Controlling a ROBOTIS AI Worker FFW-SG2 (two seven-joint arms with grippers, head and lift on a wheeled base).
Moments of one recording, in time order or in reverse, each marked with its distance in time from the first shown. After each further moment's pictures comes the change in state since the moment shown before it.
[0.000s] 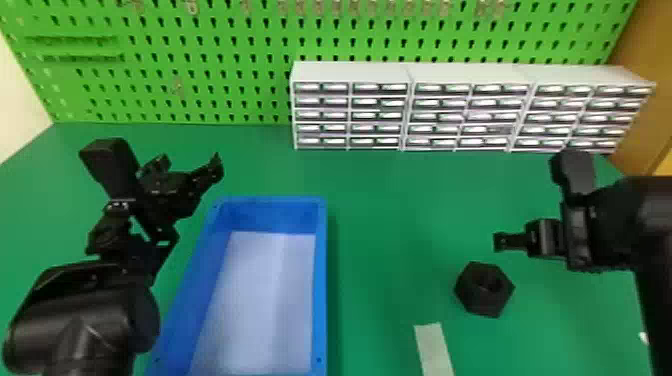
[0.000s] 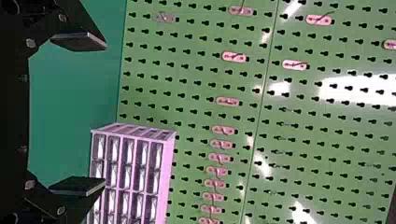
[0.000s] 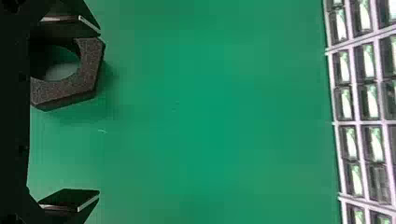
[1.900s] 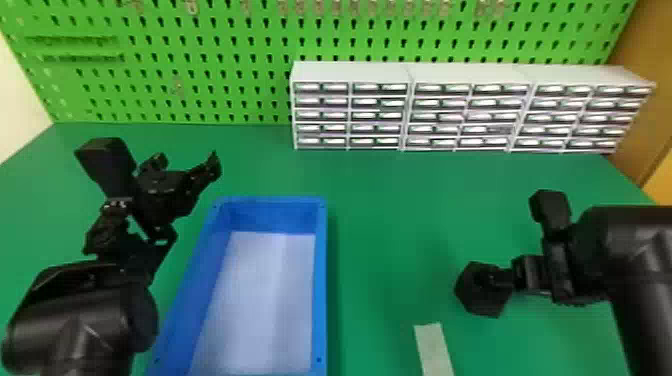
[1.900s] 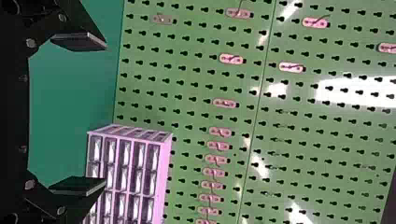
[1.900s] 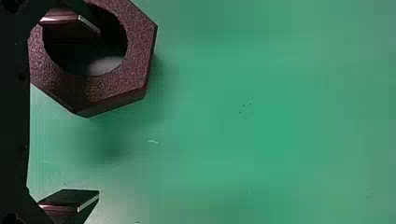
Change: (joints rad) left arm -0.001 0.000 0.005 0.000 0.005 -0.010 0.000; right arm 0.030 0.019 0.006 0.130 0.010 0.000 0.000
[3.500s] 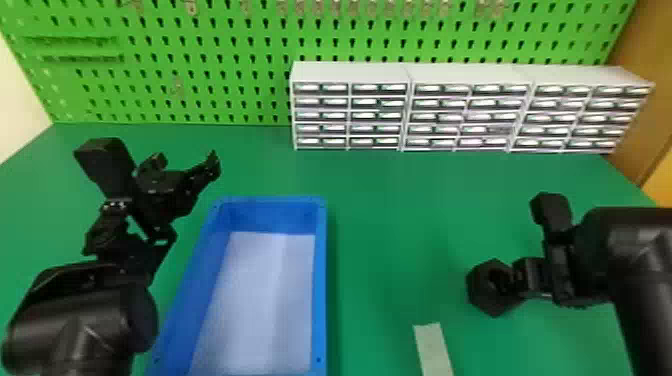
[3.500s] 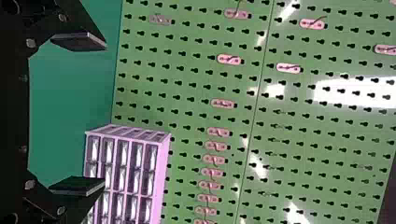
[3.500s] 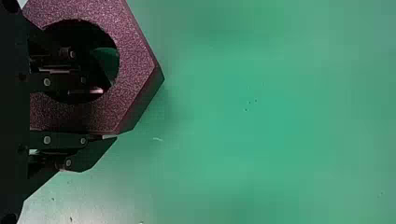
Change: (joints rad) left arm 0.002 0.000 0.000 0.000 0.002 -0.007 0.004; right arm 0.000 -0.010 0.000 0.024 -0.026 0.000 0.000
